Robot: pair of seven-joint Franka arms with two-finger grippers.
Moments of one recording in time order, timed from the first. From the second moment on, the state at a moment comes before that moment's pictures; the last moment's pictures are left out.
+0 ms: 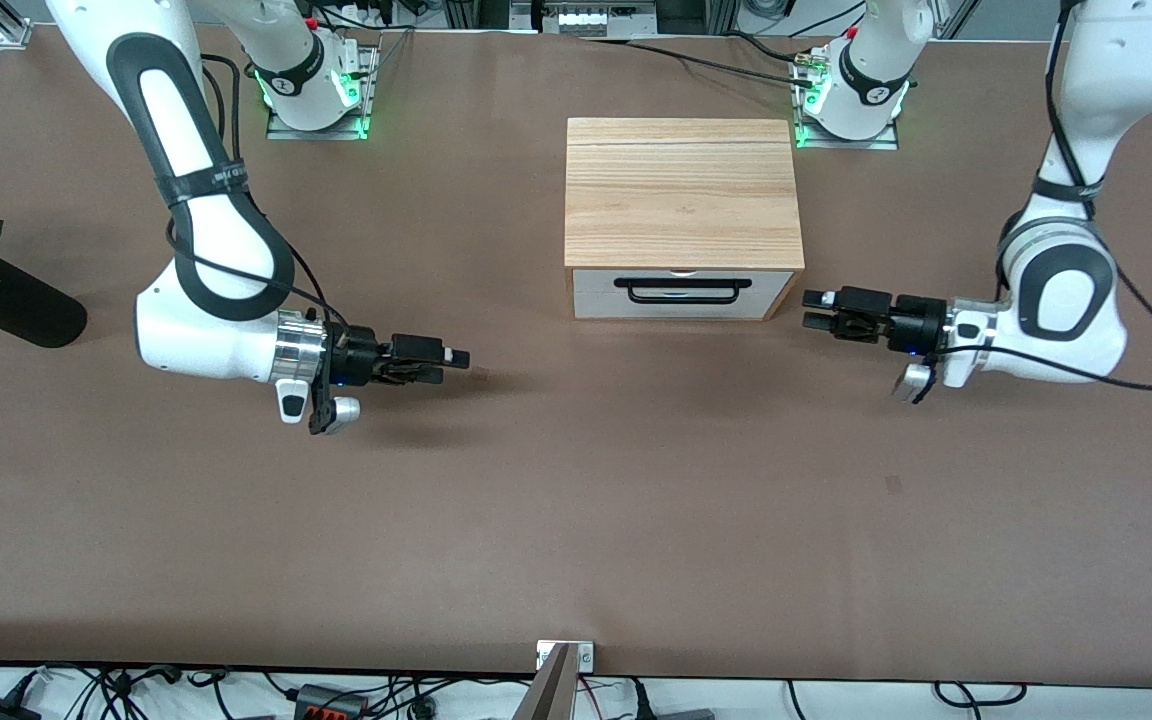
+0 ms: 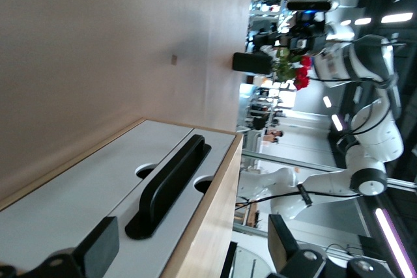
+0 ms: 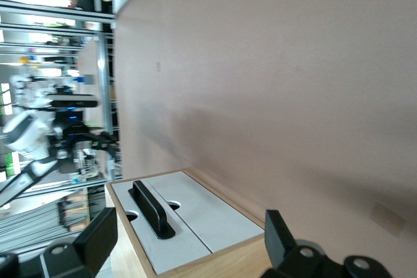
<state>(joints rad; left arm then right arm) 0.13 0.48 -0.05 -1.95 -1.17 1.55 0.76 0.23 0.48 0.05 -1.81 1.27 2.09 -0.57</state>
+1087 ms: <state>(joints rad) 0.07 0.56 -0.09 -2.05 -1.26 1.59 1.01 0.44 0.60 0.06 -1.94 1.91 1.97 -1.21</state>
